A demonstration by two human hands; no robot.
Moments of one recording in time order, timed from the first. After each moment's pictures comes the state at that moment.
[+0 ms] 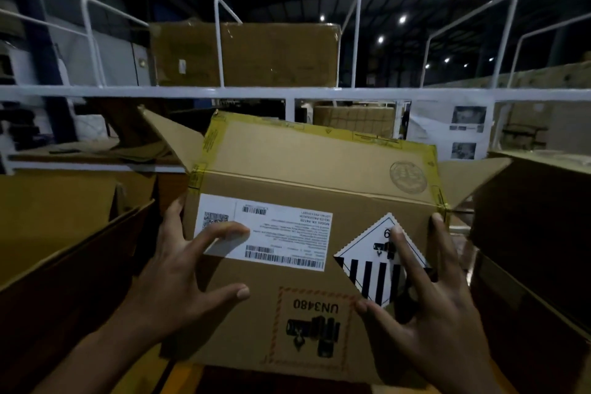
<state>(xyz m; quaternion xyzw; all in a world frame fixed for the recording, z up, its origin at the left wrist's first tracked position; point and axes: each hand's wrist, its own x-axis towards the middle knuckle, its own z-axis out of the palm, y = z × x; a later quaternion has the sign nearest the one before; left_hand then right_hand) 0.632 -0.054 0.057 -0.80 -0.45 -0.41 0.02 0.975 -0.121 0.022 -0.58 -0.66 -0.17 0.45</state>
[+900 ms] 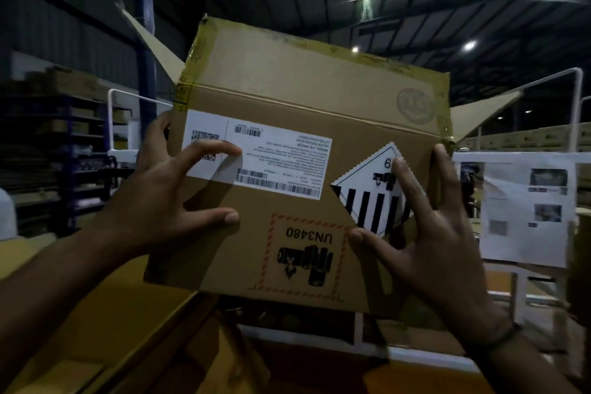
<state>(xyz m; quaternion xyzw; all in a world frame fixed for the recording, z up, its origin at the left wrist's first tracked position) 0.457 -0.083 0.236 -0.77 -0.41 -0.45 0.19 0.808 -0.080 0.172 -0.44 -0.66 -0.28 0.54</state>
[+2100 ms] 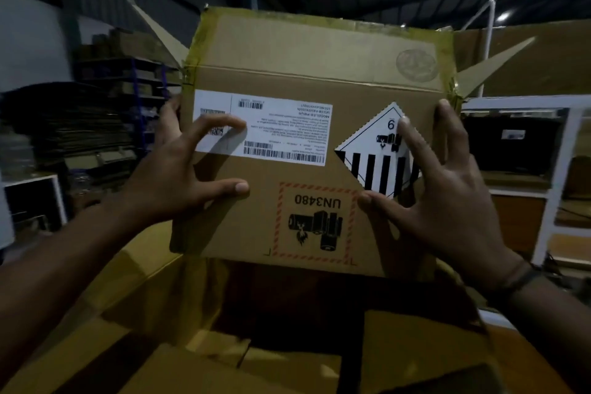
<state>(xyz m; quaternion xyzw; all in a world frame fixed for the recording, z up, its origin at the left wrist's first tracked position) 0.086 -0.012 0.196 -0.74 -0.50 -0.42 0.15 0.444 0.011 0.154 -0.47 -0.72 -0.22 0.46</state>
